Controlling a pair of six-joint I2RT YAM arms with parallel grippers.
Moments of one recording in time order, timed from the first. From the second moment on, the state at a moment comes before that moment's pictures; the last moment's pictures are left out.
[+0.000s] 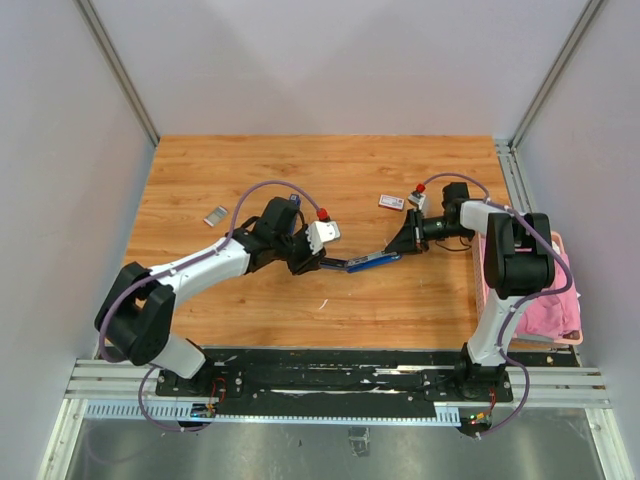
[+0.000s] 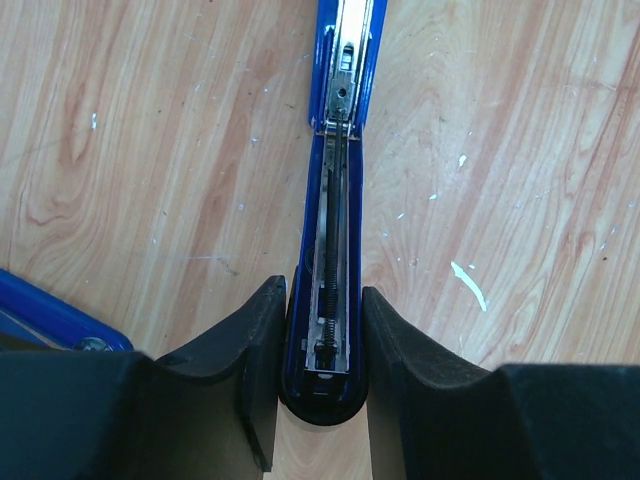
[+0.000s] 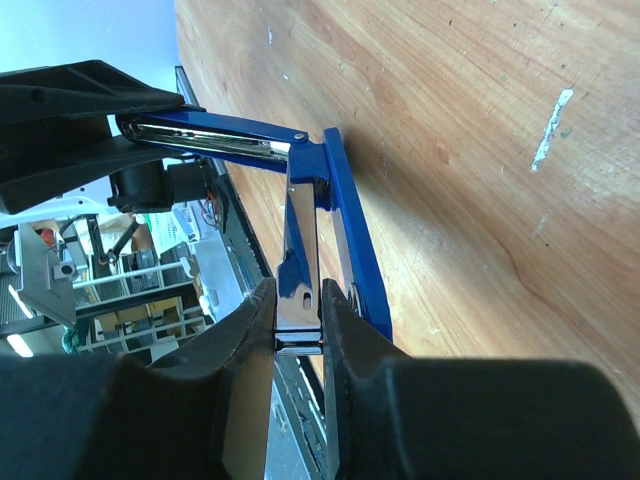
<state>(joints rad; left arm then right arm) -0.62 1.48 0.92 -0.24 0.40 0.50 0.01 1.93 1.15 -0.61 -1.16 -0.03</state>
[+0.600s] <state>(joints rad) -0.61 1.56 0.92 -0.24 0.37 0.54 -0.01 1.93 1.15 -0.64 -1.15 -0.06</state>
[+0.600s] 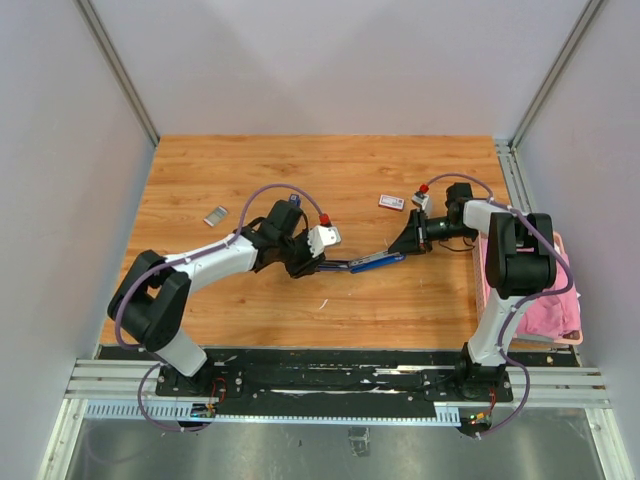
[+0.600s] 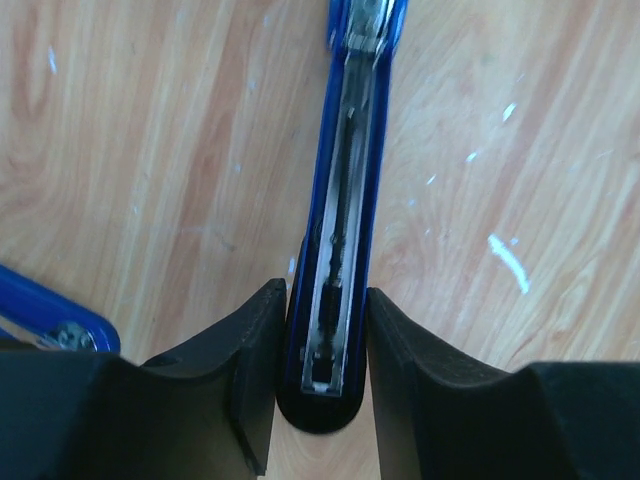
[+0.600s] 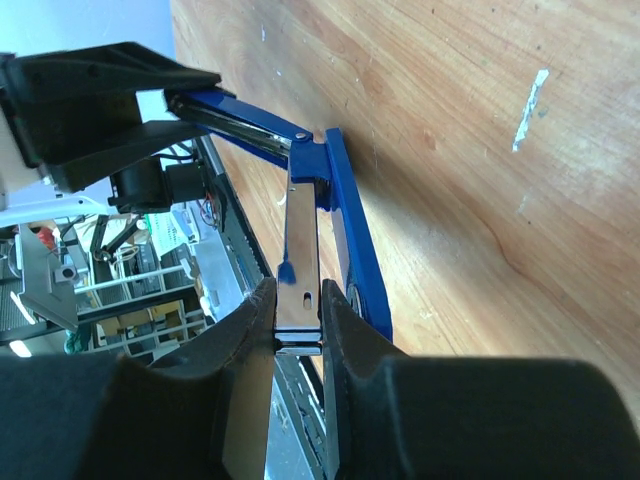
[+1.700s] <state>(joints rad) -0.58 1.69 1.20 -0.57 0.39 0.61 -0.02 1.92 1.21 -0.75 -1.13 -0.20</state>
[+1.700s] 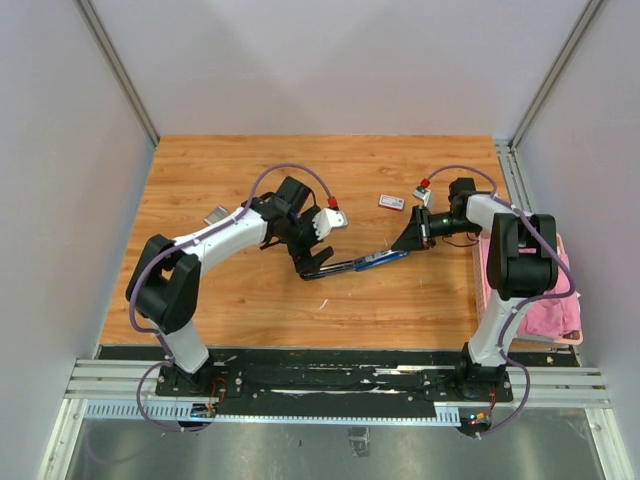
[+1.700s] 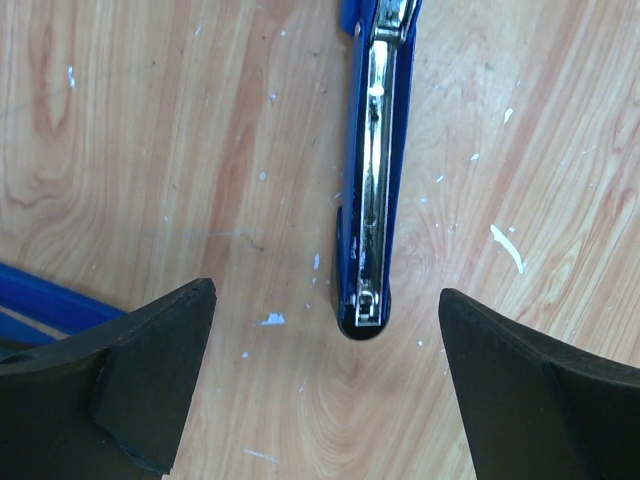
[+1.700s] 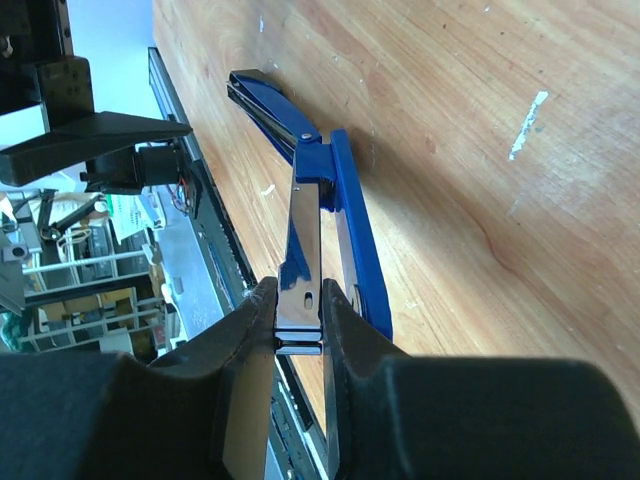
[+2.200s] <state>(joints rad) -0.58 1.88 1.36 -0.69 0.57 0.67 -0.02 1.87 1.24 -0.85 -1.17 -0.30</state>
